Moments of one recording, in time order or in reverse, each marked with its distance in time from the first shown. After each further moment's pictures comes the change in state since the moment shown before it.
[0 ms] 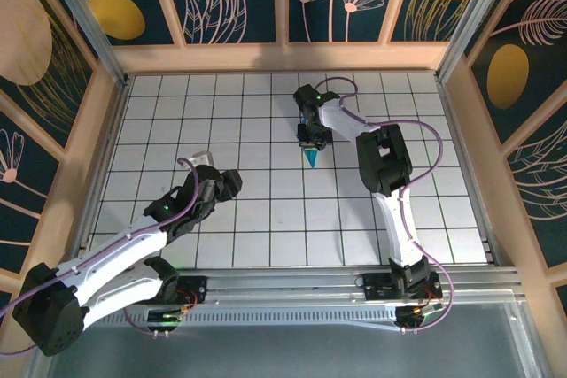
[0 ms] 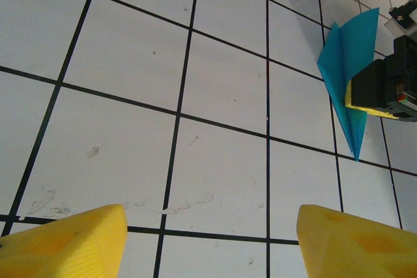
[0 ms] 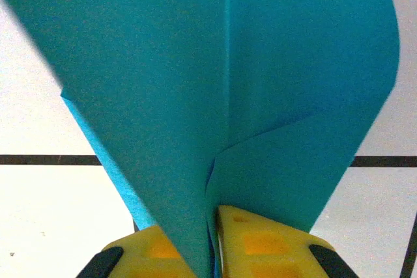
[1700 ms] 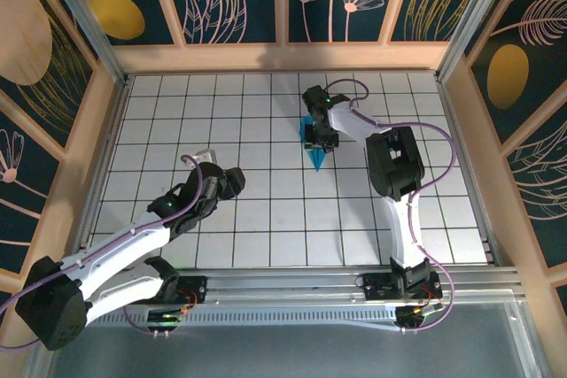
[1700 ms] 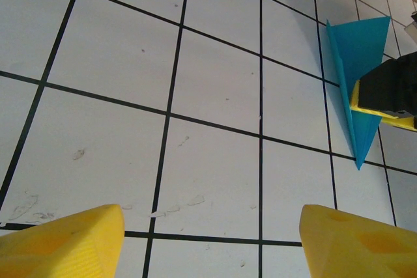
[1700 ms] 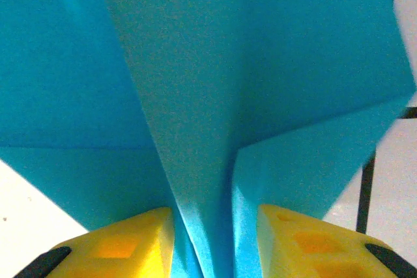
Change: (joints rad) left arm 0.000 0.046 0.020 0.022 0.019 0.000; right arm -0.028 -0.119 -0.152 0.075 -0.027 0.027
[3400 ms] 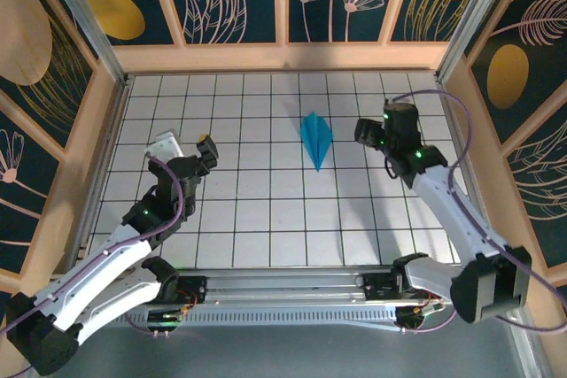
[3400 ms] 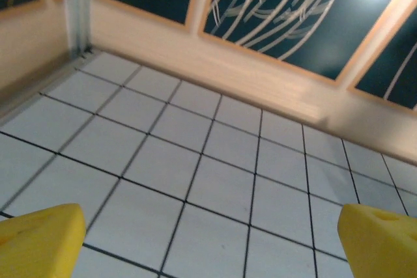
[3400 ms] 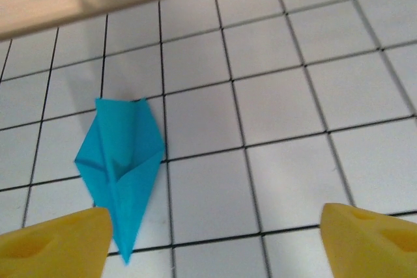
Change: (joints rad) left arm 0.034 -0.203 0.068 0.107 -0.508 0.311; right arm -0.203 -1.070 -0.789 0.446 0.195 -0.151
